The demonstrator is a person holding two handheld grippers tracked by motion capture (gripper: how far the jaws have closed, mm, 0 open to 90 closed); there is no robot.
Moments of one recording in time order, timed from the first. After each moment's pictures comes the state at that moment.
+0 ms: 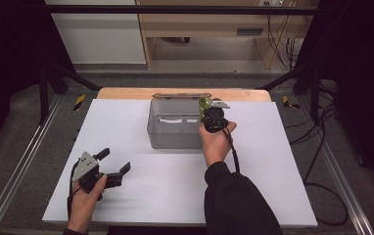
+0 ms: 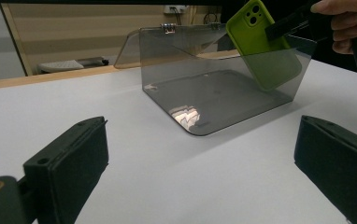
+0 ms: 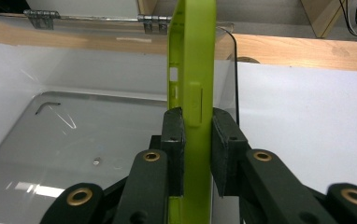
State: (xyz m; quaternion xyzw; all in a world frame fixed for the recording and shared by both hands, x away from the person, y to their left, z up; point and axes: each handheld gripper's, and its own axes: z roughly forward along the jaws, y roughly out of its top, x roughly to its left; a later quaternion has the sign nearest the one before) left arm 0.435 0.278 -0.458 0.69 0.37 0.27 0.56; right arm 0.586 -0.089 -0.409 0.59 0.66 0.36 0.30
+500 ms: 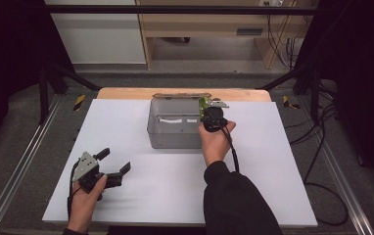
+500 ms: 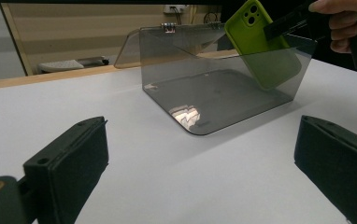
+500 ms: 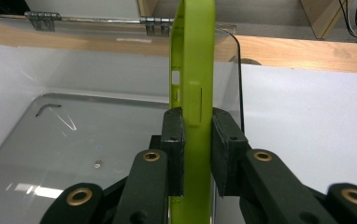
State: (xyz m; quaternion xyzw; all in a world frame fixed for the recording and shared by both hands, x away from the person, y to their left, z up) left arm 0.435 0.278 -0.458 0.69 0.37 0.27 0.56; right arm 0.588 -0.088 -0.409 0.59 0.66 0.36 0.30
